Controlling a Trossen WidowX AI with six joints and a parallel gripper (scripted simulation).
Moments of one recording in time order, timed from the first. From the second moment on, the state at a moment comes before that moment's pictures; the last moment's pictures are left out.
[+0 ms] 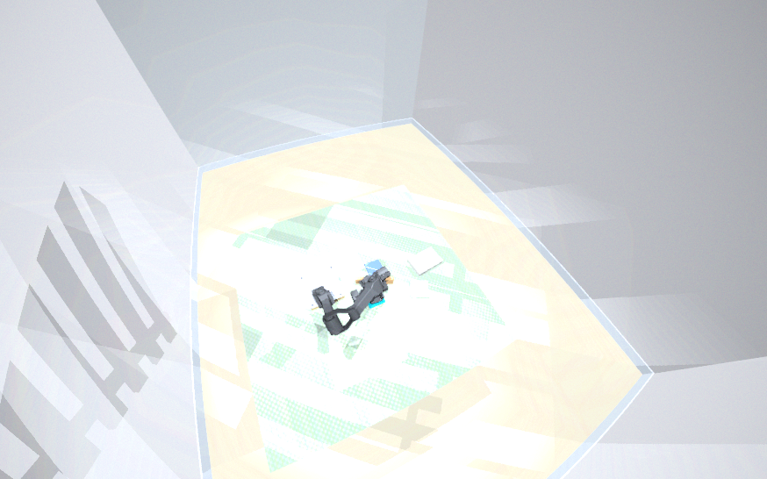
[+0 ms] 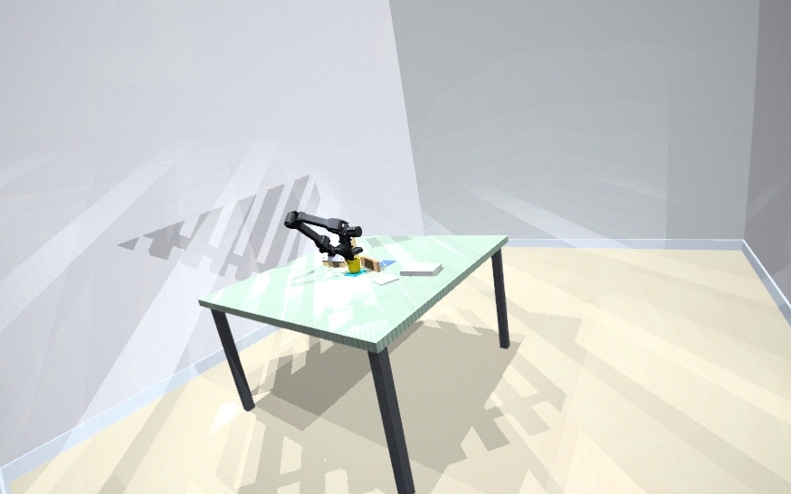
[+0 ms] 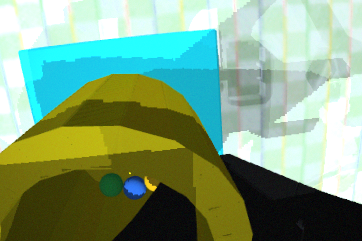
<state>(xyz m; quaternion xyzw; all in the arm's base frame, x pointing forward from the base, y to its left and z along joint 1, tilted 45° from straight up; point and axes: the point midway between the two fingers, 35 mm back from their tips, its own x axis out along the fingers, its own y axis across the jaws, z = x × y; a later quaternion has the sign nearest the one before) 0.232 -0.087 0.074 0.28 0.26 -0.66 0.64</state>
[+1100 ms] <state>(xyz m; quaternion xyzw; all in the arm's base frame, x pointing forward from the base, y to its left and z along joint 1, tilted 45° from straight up) 0.232 -0.082 0.079 0.28 0.26 -0.66 0.64</state>
